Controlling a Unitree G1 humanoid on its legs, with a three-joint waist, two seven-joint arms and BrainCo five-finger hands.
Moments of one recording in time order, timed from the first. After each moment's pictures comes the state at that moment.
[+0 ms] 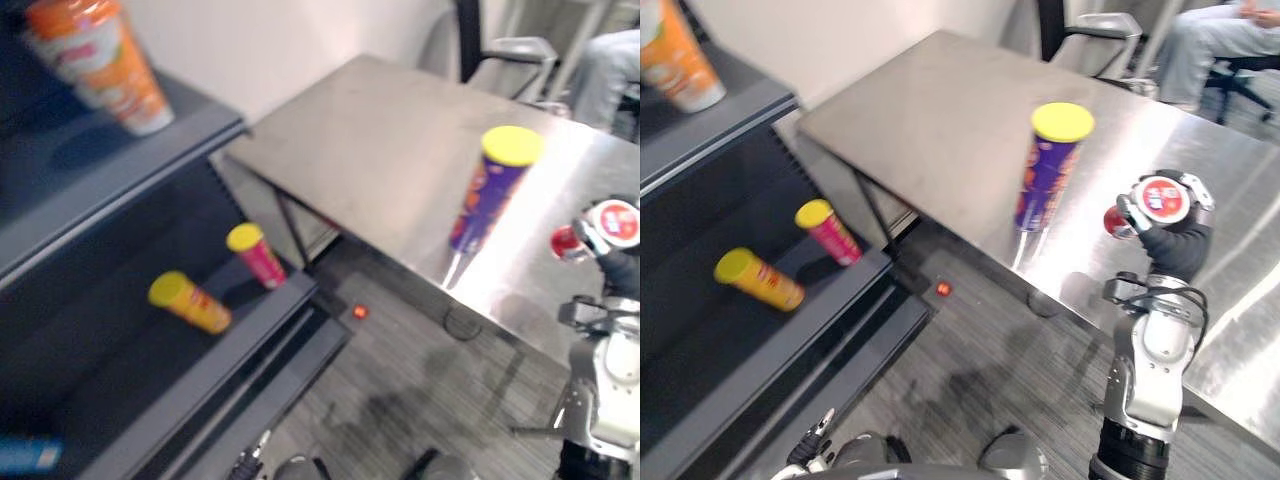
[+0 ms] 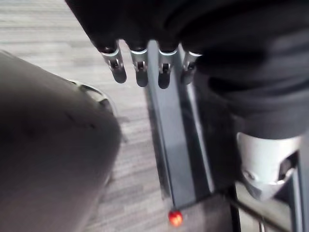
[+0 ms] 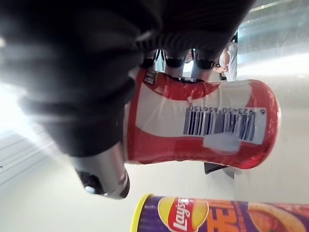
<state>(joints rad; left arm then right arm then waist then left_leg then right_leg) 0.23 0.00 0.38 0.89 -0.34 0.01 -0.05 -0.07 -0.11 -0.49 -0.40 0.19 -0.04 -0.11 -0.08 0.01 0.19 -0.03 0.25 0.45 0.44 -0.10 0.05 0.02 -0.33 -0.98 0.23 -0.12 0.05</state>
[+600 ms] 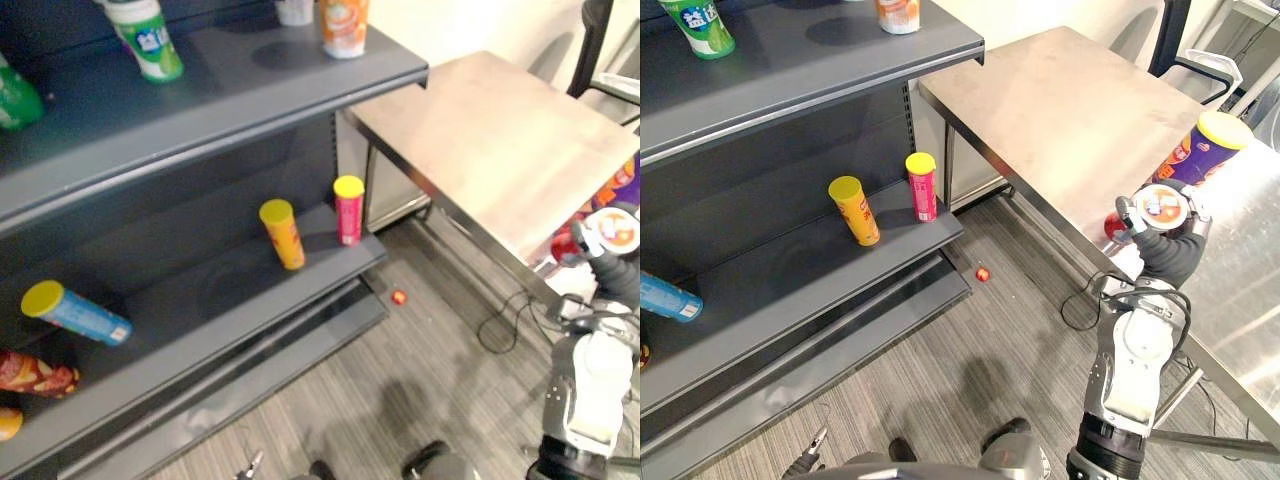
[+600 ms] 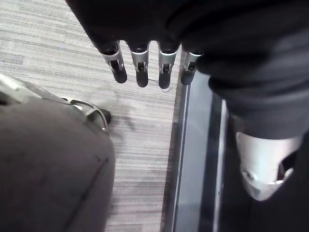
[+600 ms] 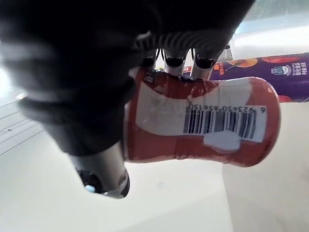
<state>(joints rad) 0.22 0.00 0.43 0.92 -0.34 0.02 -0.05 -0.09 -0.02 -0.42 -0.37 0.08 -0.03 -0.18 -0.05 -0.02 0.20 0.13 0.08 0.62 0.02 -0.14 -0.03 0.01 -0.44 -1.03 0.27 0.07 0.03</state>
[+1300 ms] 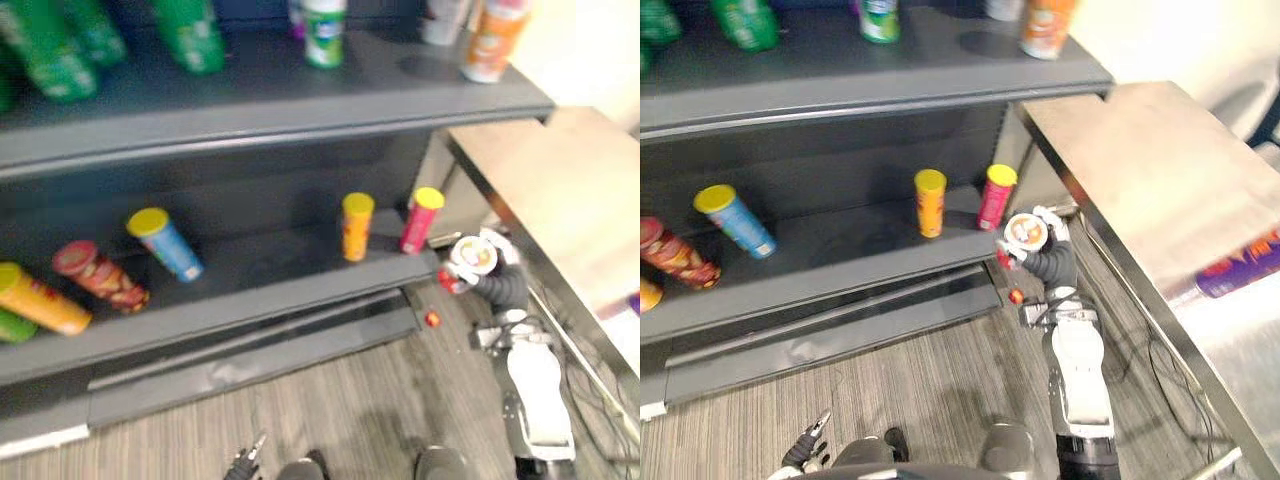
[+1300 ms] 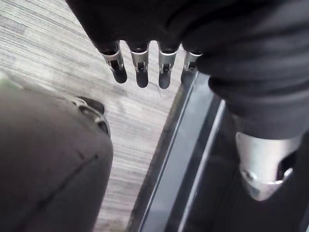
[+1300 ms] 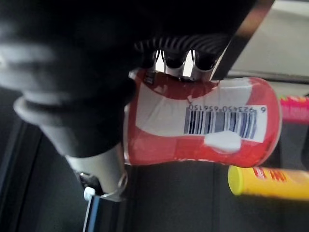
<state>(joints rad) 0.20 0.07 0.29 0.95 -0.38 -0.02 -0.04 0.05 -0.07 -0.05 -0.28 0.10 -0.07 0.08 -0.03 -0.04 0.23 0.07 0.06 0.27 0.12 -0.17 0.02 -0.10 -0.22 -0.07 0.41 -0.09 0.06</state>
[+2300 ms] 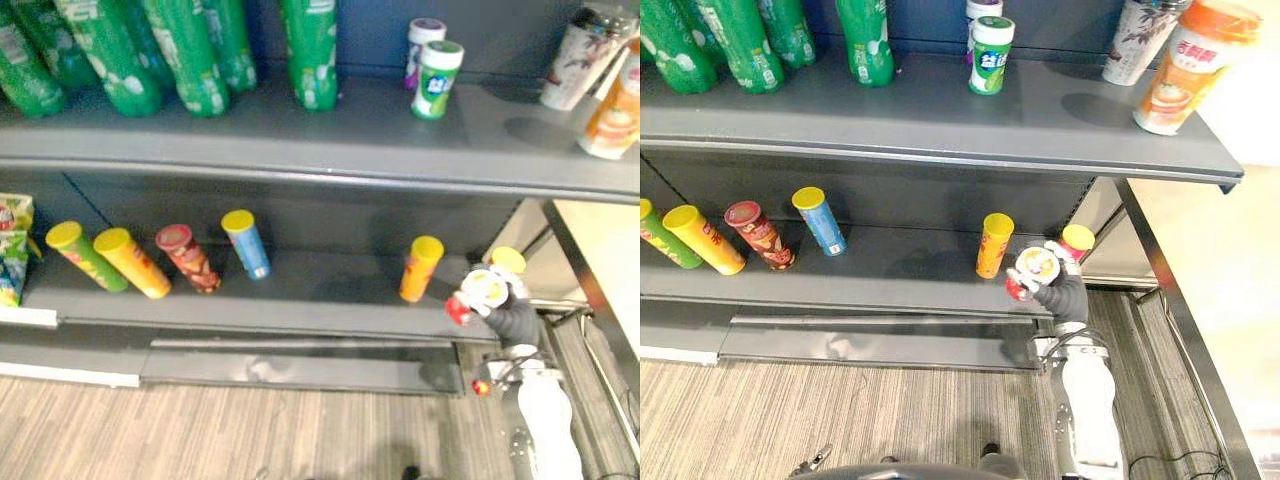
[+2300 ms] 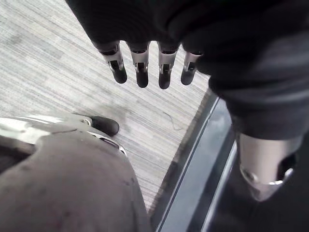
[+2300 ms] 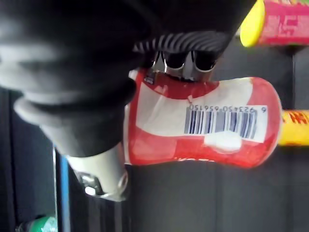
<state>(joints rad) 0.24 0.08 0.28 1.00 -0.18 -0.02 0.00 0.17 -0.04 -0.14 -0.31 0.13 -0.10 0.07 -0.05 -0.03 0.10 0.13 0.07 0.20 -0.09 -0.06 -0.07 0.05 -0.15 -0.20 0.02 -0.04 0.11</state>
